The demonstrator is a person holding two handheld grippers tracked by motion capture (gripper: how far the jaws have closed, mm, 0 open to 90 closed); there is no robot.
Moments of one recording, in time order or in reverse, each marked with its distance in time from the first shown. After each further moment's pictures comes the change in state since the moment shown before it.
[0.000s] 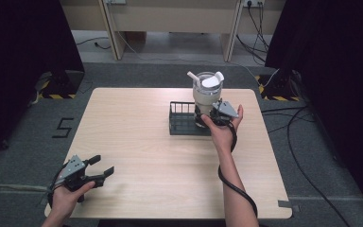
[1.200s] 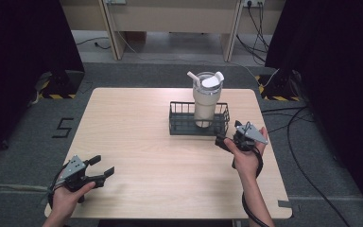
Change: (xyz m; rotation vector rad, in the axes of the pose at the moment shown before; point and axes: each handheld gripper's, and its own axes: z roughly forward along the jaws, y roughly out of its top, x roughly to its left) left arm -0.002 0.000 0.000 0.004 0.003 0.001; right arm -0.024 -0.019 -0.103 0.035 0.020 0.055
